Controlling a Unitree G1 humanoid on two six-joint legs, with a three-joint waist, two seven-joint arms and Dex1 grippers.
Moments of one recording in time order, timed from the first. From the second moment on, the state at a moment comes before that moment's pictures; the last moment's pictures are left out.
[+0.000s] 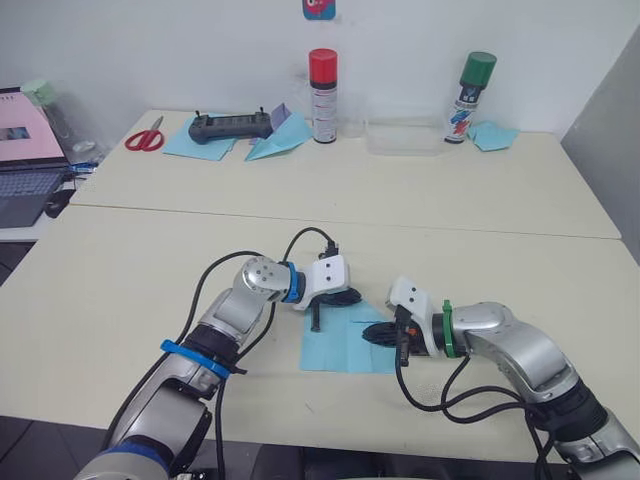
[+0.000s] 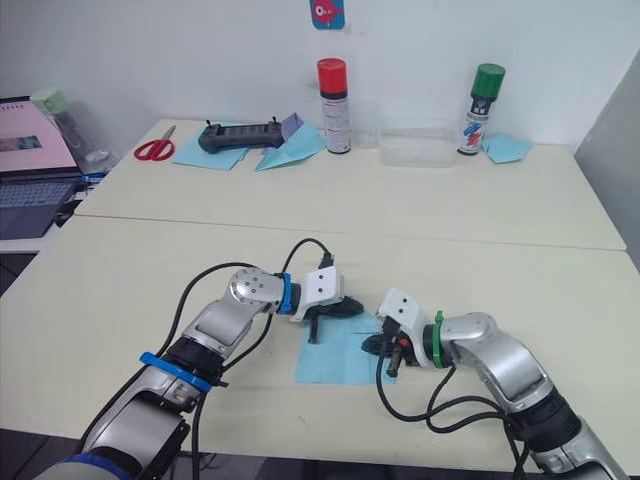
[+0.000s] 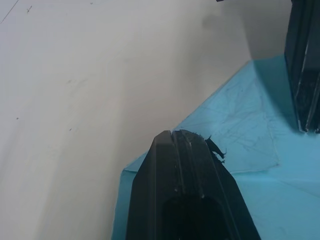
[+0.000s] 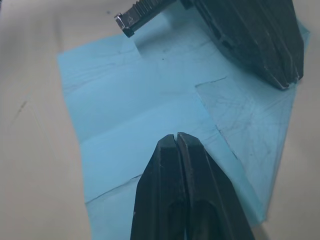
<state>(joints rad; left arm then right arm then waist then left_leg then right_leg) -0.64 0.41 -0.42 0.37 0.01 0.04 -1.10 -0.31 -0.56 0.32 -0.32 0.36 0.84 0.89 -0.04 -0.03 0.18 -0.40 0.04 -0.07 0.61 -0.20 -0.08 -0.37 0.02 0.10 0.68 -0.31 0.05</state>
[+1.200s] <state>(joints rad) -0.67 0.38 -0.41 0.44 0.04 -0.01 -1.10 -0.20 -0.62 0.20 -0.38 0.36 0.84 0.76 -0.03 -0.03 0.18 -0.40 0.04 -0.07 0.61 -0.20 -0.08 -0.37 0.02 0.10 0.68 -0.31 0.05</state>
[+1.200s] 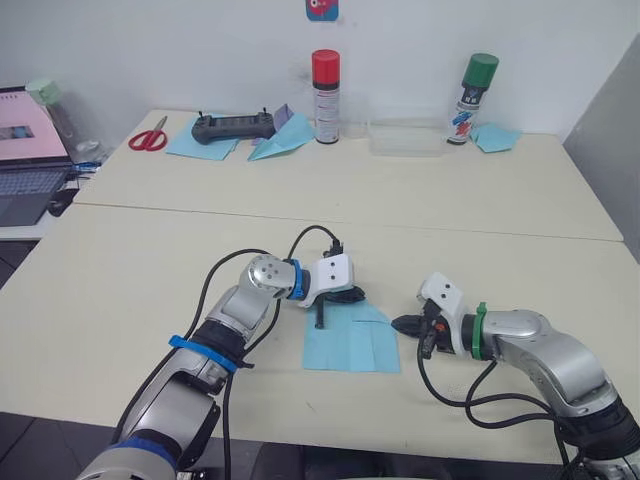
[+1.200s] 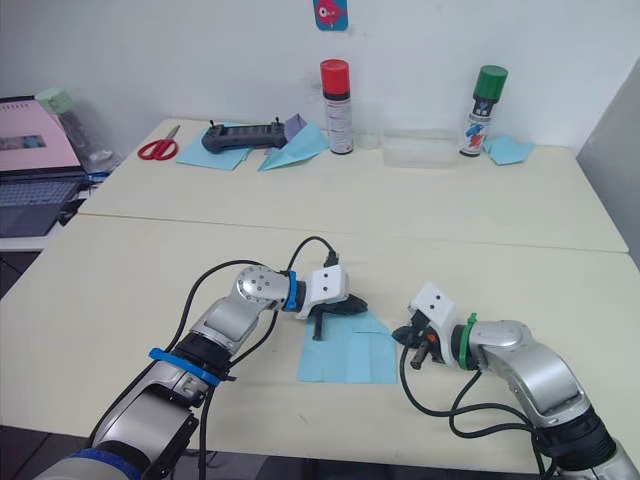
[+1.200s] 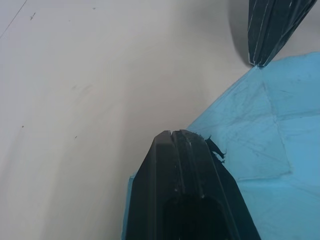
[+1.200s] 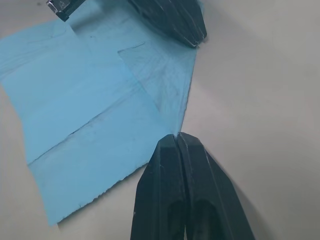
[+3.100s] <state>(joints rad) -0.64 0.49 -0.06 0.28 -0.24 0.29 -1.00 -0.34 -0.50 0.33 -0.25 0.29 0.75 0.72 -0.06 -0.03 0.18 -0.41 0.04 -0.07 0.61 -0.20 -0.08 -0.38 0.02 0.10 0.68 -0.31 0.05</state>
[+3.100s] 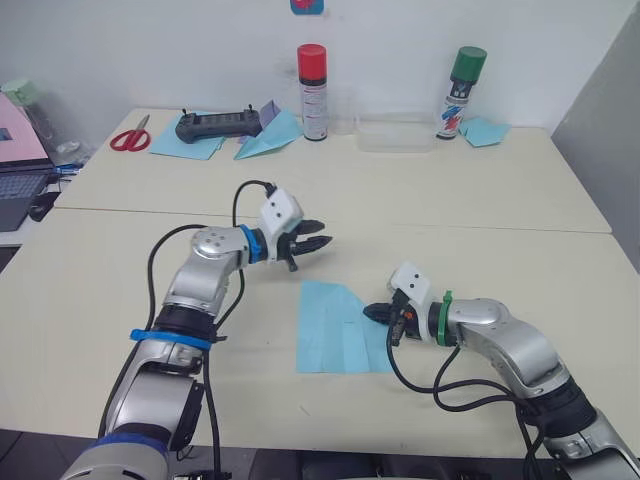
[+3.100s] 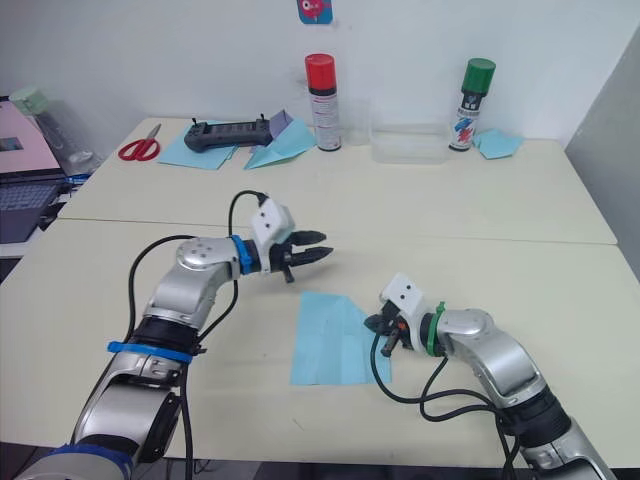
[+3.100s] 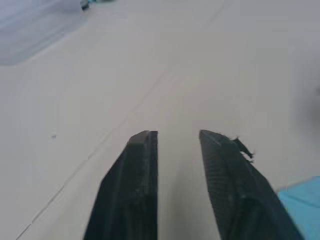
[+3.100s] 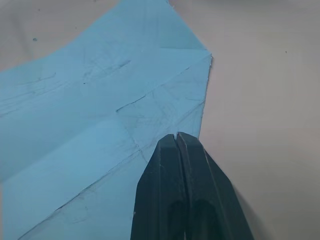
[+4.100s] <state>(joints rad) -0.30 0.51 -0.07 -0.01 -0.41 0.60 -0.92 -0.33 -0.49 0.32 -0.23 0.29 0.74 0.72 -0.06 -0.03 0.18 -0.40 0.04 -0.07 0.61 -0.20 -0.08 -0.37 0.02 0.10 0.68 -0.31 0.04</state>
